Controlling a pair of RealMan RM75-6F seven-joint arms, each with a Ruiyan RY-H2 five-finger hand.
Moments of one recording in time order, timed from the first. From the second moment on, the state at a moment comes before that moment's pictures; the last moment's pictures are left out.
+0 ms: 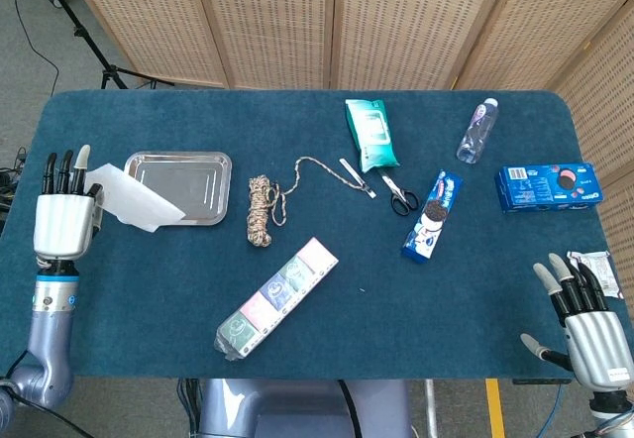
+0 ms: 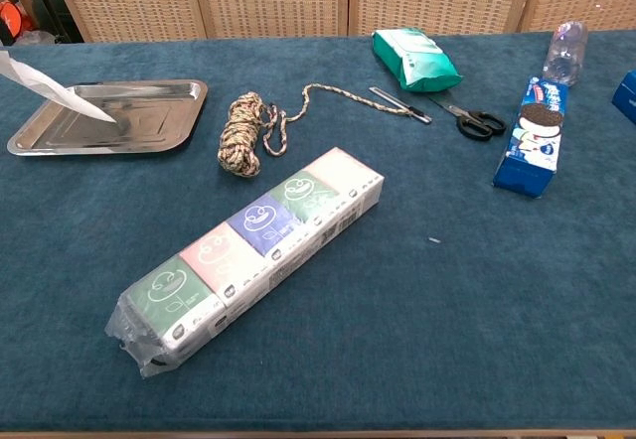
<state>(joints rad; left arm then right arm) -0.40 -1.45 -0.27 -1.29 1.36 1.40 0.49 0.02 -1.14 0.01 -1.54 -1.71 1.66 0.05</state>
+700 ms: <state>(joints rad) -0.45 -1.65 -0.30 -1.05 1.20 1.34 0.51 0.02 -1.15 0.00 -1.54 -1.71 1.65 0.04</state>
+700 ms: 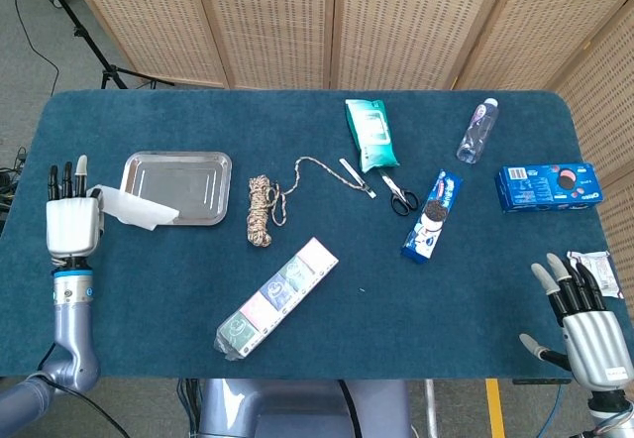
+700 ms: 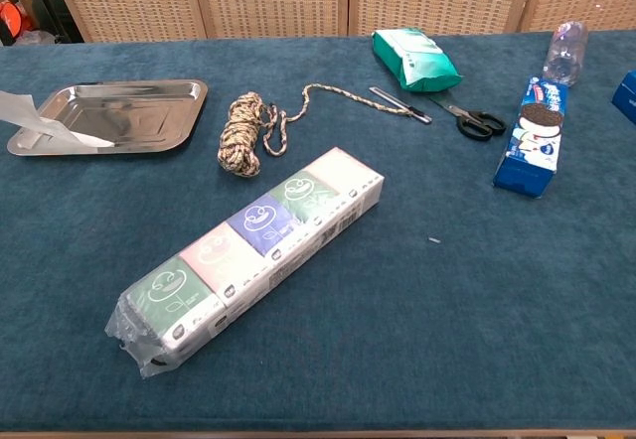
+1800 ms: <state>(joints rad) -0.55 -1.82 -0.42 -1.07 1.01 1.36 0.58 0.02 -1.13 0.00 -1.54 -1.72 1.65 0.08</state>
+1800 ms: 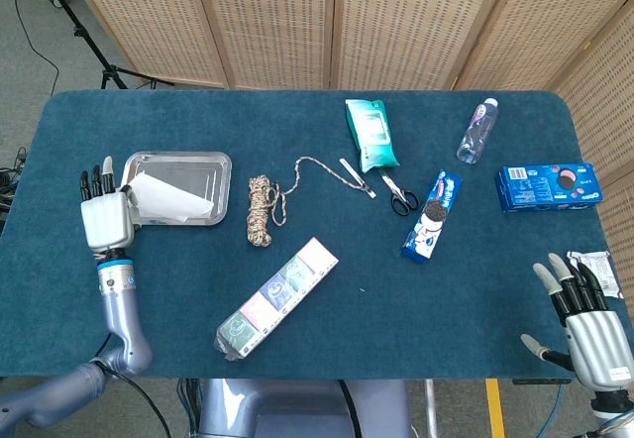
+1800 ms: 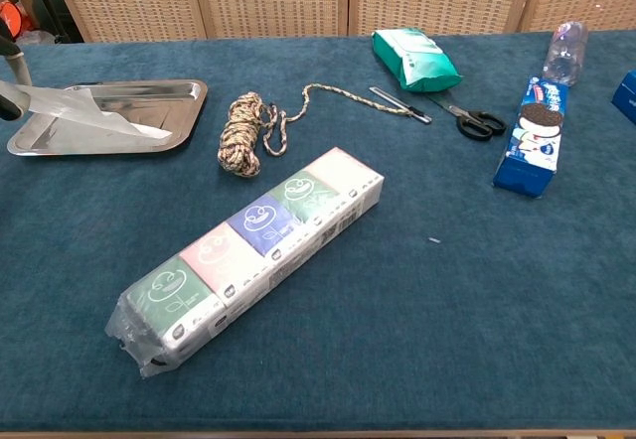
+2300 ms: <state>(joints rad) -0.63 -1.90 -0.52 -0.97 0.87 1.34 0.60 0.03 -1.12 -0.01 -1.53 -1.72 1.63 0.10</state>
